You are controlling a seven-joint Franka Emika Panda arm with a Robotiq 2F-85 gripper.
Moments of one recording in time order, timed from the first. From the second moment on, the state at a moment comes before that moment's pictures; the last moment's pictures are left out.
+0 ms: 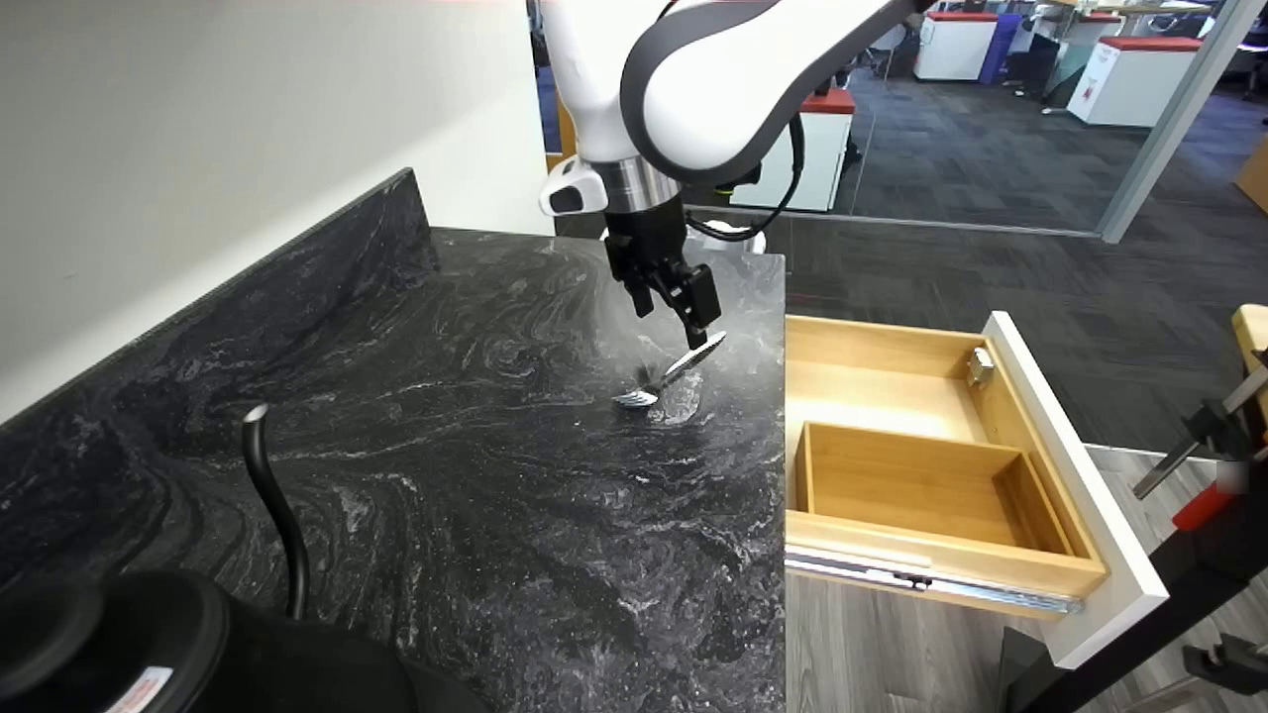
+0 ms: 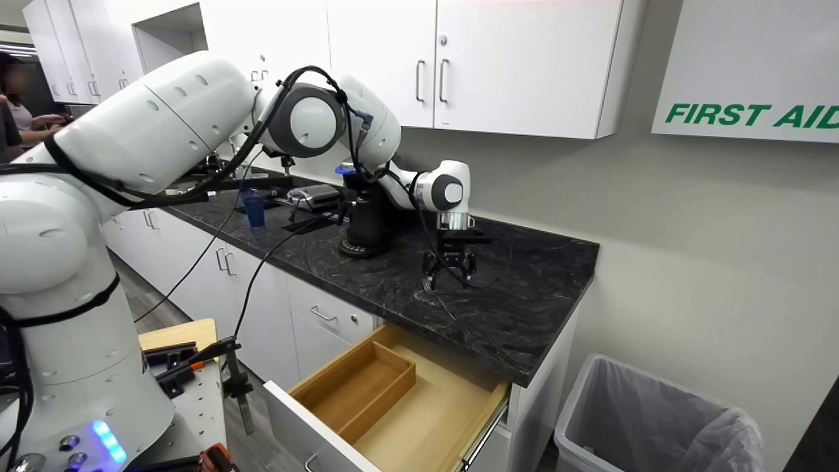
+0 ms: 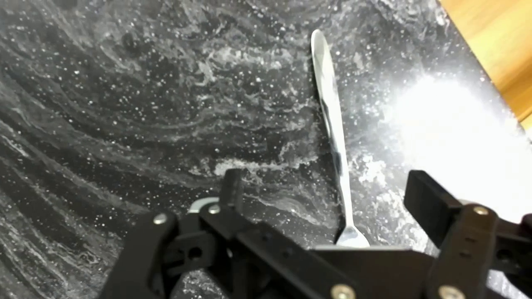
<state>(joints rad) 0.14 0.95 0.07 -1.28 -0.23 2.08 -0.92</state>
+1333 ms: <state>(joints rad) 0.10 0.96 0.11 -1.38 -0.21 2.26 -0.93</state>
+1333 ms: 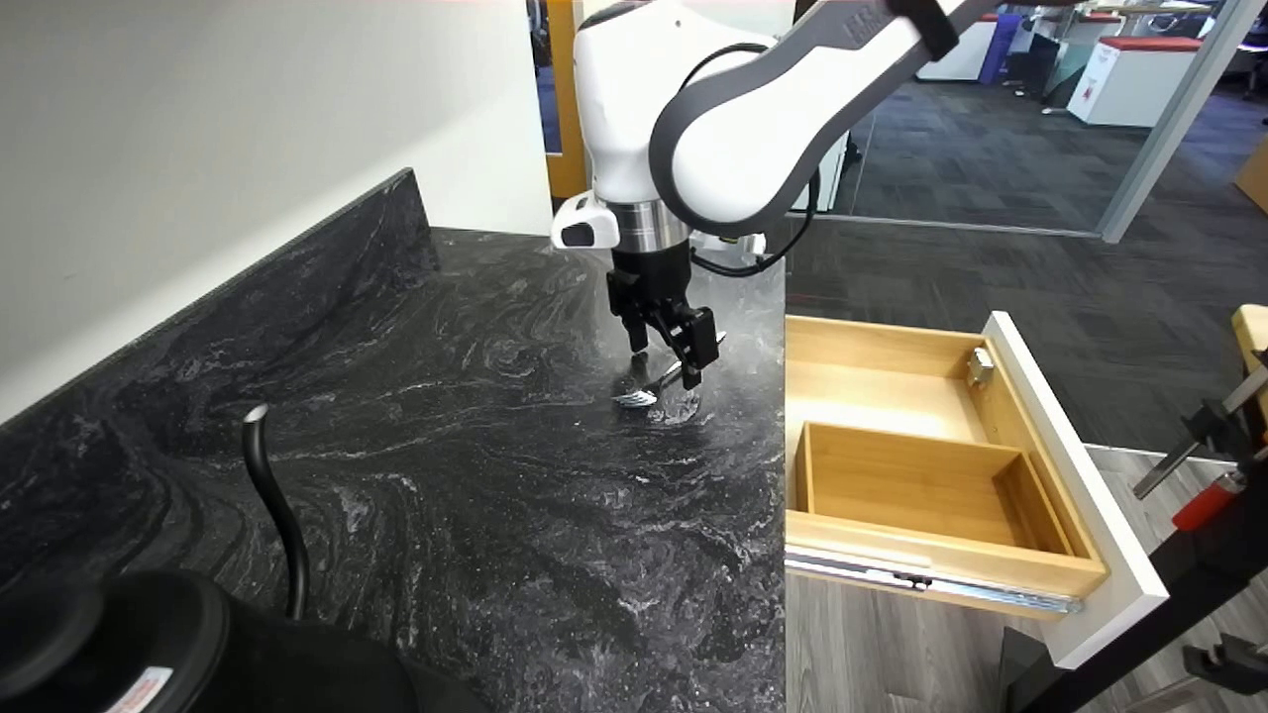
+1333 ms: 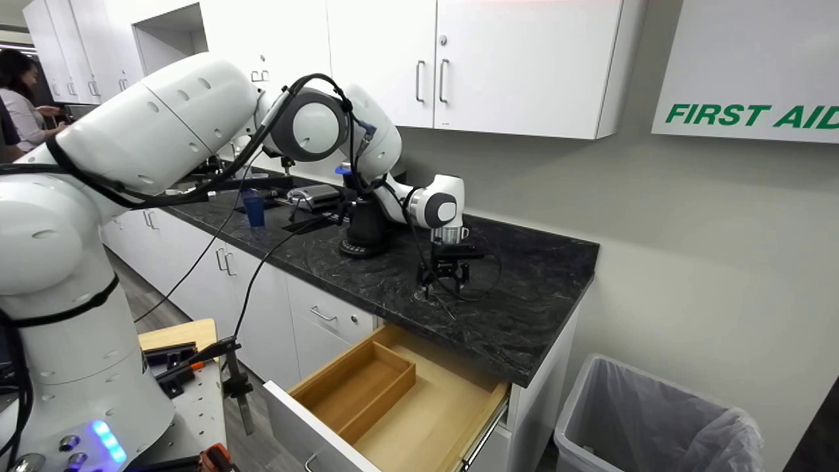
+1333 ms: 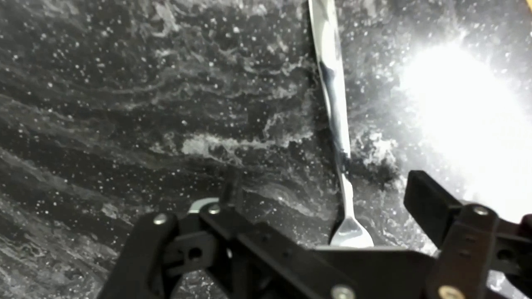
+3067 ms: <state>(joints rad) 0.08 0.90 0.12 -1.48 -0.22 2.33 -0.92</state>
